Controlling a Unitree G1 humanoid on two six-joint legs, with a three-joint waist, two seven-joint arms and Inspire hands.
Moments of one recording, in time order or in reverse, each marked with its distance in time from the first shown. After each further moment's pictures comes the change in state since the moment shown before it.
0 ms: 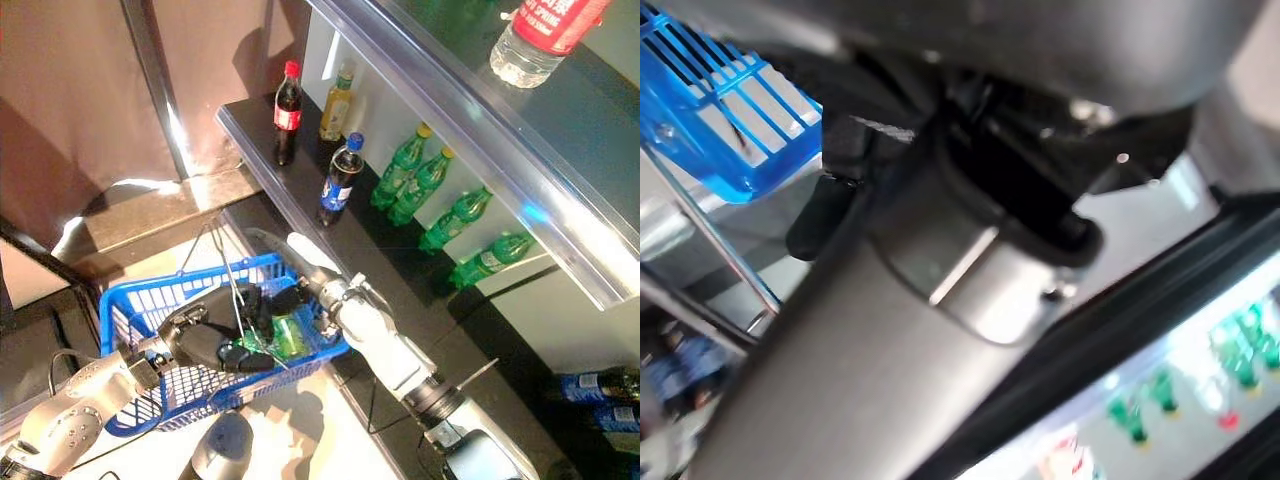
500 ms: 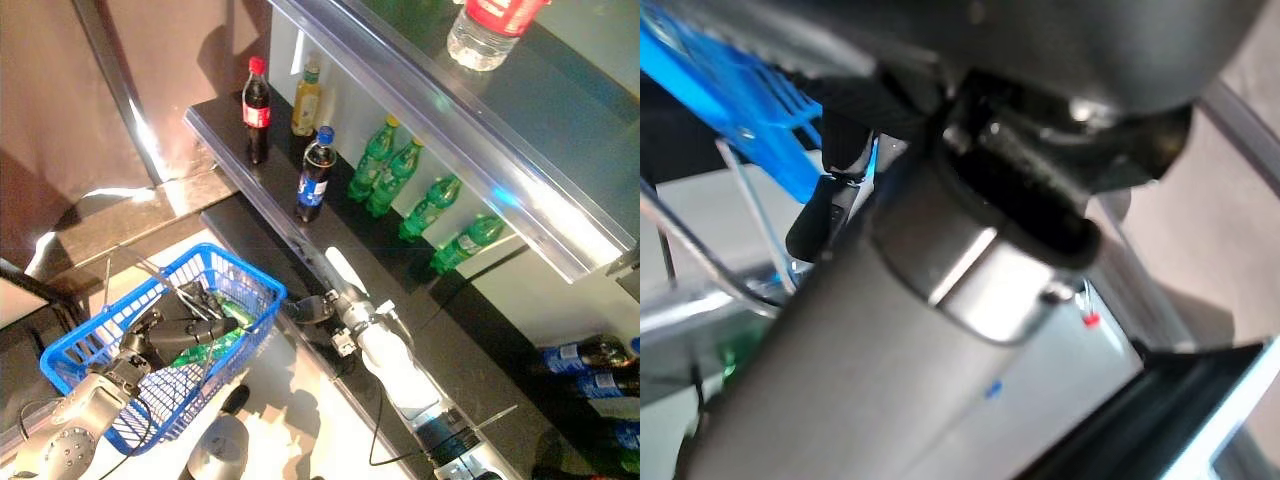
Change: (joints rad) left arm 0.136 -0.147 0.159 0.138 0.016 -0.092 0.223; right arm 0.245 0.077 -0.176 -0.052 0.047 -0.088 -0.115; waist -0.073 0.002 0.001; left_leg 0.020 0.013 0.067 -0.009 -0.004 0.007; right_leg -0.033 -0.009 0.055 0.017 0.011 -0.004
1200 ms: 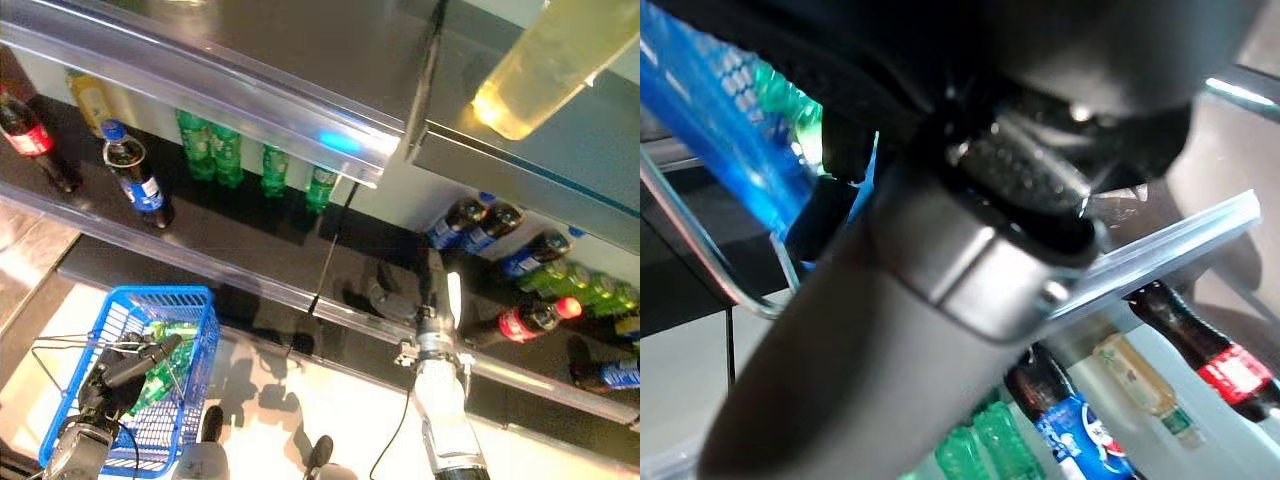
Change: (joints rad) left arm 0.044 -0.180 0.143 0.332 0.039 -0.153 0.187; right arm 0.254 0.135 -0.425 0.104 0.217 -0.172 -0.226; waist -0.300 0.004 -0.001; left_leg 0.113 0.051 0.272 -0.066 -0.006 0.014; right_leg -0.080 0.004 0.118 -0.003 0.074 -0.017
